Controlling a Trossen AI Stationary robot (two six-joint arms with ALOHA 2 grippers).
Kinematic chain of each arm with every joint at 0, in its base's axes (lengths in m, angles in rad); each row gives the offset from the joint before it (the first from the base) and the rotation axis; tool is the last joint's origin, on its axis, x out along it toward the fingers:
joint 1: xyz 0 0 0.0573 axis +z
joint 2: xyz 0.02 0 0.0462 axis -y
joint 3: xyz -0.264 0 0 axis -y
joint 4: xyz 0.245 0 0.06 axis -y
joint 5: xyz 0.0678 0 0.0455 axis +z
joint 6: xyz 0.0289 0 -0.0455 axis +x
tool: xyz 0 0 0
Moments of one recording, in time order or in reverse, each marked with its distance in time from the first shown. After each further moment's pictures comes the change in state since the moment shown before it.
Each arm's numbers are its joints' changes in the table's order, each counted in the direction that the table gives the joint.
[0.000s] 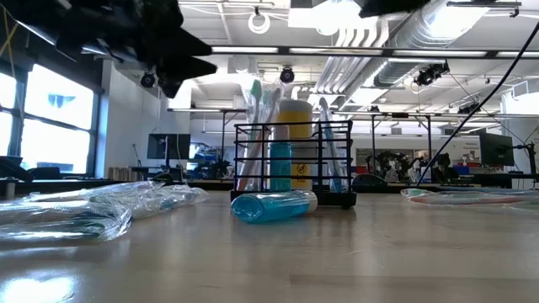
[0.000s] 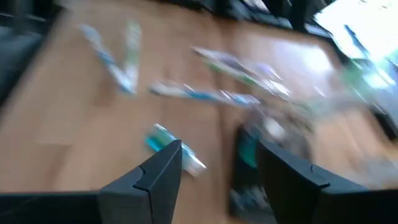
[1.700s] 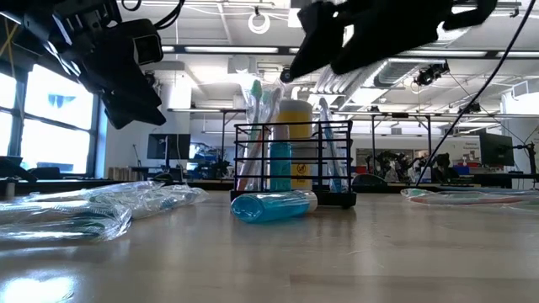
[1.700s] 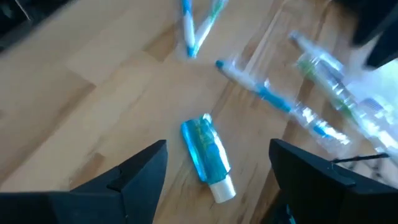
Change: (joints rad) left arm -0.188 0.014 0.000 -0.378 0.134 -0.263; right arm -0.232 -0.285 0.117 0.071 0.518 -0.493
